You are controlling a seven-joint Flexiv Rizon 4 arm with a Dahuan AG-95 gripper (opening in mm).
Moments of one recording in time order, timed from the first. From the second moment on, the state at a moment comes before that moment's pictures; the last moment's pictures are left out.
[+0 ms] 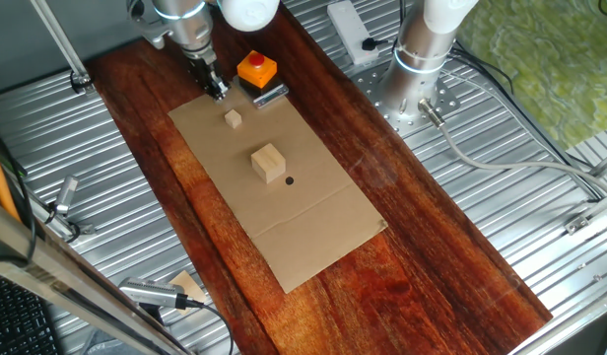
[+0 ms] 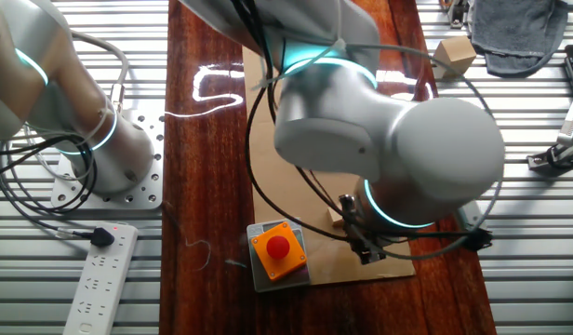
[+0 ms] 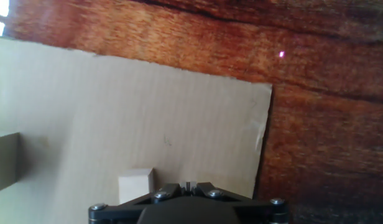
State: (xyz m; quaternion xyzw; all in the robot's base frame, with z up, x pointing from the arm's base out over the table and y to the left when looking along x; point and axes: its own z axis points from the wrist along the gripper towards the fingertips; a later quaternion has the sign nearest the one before) arm 0.475 -0.179 0.050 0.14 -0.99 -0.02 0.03
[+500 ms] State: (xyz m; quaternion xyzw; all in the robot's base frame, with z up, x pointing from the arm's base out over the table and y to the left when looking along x) arm 0.468 -0.174 0.034 0.14 -0.99 -0.03 0.03
